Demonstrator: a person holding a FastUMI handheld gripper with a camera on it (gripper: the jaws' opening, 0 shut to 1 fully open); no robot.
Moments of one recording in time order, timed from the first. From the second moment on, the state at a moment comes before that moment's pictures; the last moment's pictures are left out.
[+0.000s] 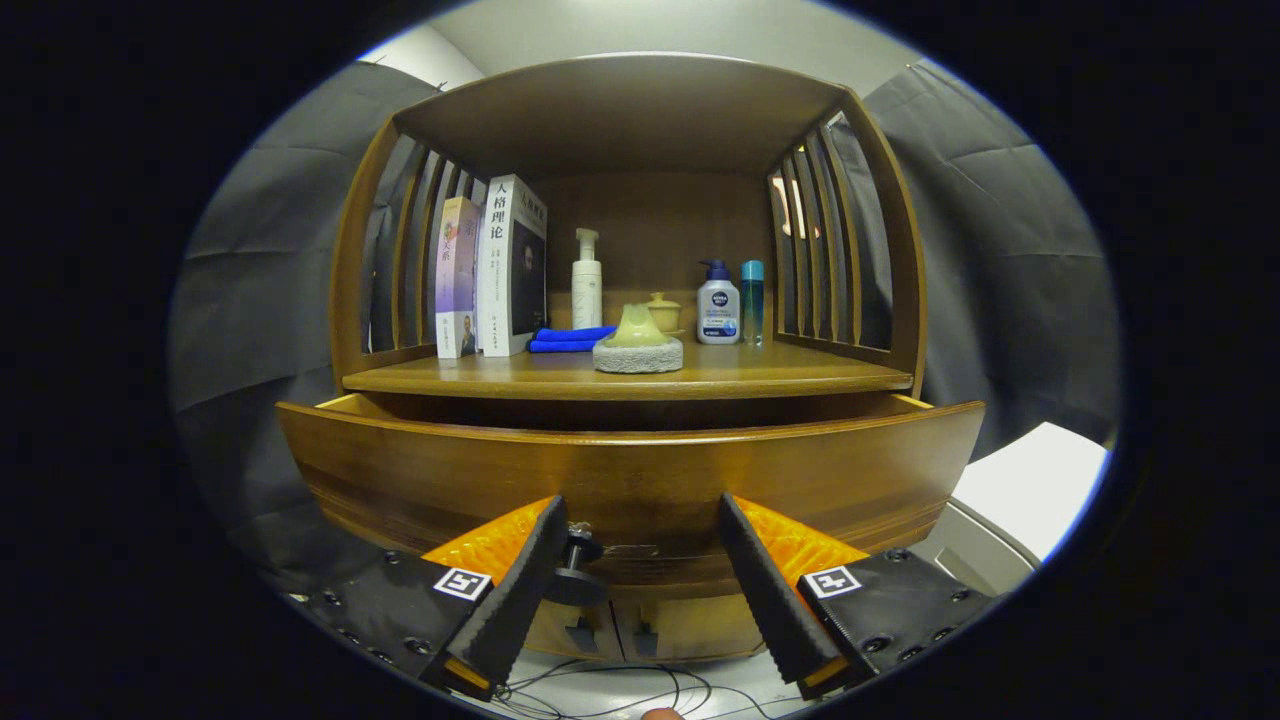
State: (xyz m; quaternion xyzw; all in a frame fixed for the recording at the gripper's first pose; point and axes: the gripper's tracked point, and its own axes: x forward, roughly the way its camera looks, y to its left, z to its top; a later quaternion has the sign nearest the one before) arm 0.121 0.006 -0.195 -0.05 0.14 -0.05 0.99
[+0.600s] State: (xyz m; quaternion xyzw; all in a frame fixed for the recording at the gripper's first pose) arm 0.169 0.002 -0.200 -0.05 0.15 -0.06 0.99
